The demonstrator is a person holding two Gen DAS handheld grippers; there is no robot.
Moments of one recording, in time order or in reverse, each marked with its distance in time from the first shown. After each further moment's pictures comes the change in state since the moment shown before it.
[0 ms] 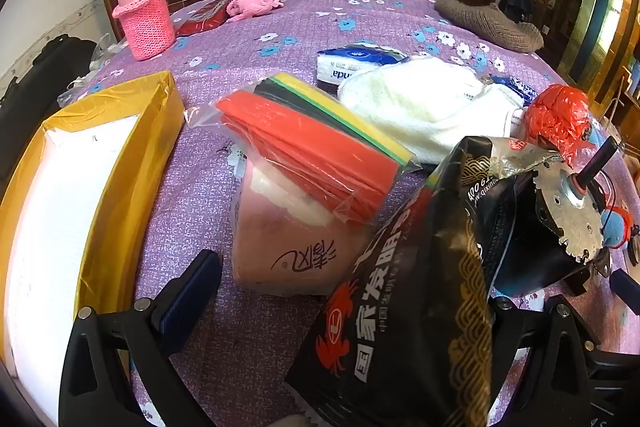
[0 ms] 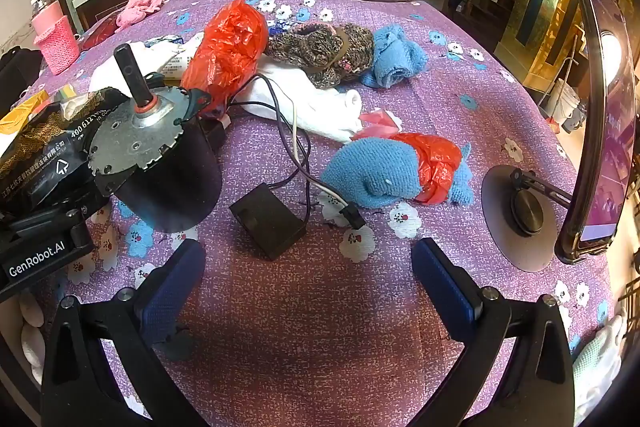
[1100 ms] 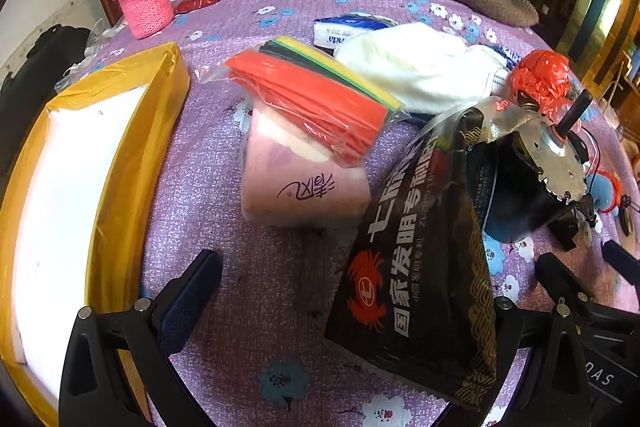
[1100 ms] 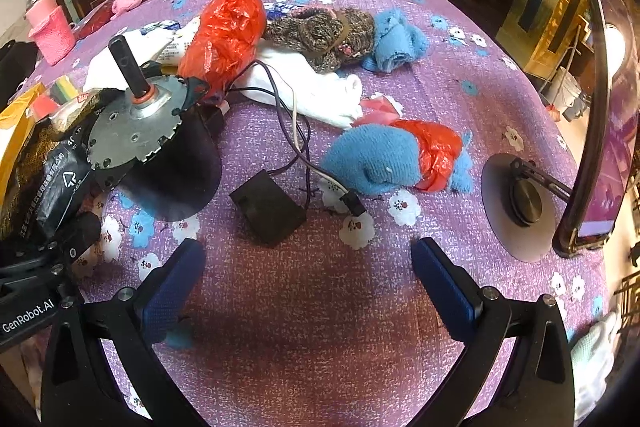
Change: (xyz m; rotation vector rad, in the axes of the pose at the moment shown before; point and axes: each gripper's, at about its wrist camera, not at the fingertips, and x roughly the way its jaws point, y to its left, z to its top) left arm -0.026 0.002 -0.014 0.022 0.085 -0.018; right arm 0.001 0.002 0.004 0.009 0.073 -0.007
